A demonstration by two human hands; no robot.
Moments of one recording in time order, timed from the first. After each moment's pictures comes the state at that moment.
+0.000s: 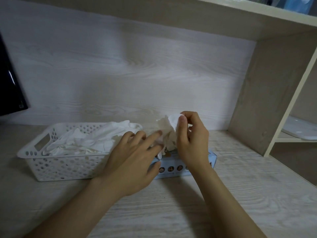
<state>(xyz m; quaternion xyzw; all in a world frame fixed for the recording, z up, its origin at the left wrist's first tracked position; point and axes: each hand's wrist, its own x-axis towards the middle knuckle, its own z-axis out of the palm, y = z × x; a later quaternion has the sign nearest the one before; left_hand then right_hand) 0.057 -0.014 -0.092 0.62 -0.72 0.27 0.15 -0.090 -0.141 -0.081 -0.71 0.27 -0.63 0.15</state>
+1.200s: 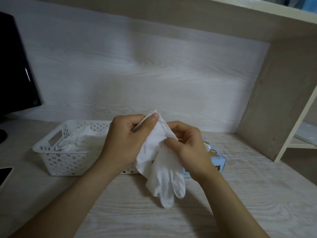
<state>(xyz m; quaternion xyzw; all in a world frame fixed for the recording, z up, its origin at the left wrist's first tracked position) 0.068 -0.004 -0.051 0.51 -0.57 -0.04 0.65 -0.091 -0.088 -0.057 -0.74 0.20 -0.45 0.45</state>
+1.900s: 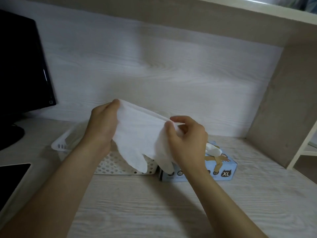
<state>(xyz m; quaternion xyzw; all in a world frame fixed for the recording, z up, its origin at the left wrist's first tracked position) 0.134 0.002 -0.027 0.56 -0.25 -0.18 0.77 -0.039 -0.089 -0.062 -0.71 0.34 -0.57 0.25</state>
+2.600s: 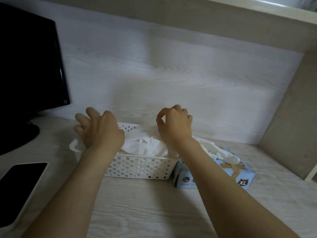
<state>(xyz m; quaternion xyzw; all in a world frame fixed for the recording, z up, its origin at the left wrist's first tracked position) 0.180 0.011 -0.048 0.90 -0.29 0.13 0.29 0.051 -0.128 -0.035 -0.86 0.38 -0.34 -0.02</state>
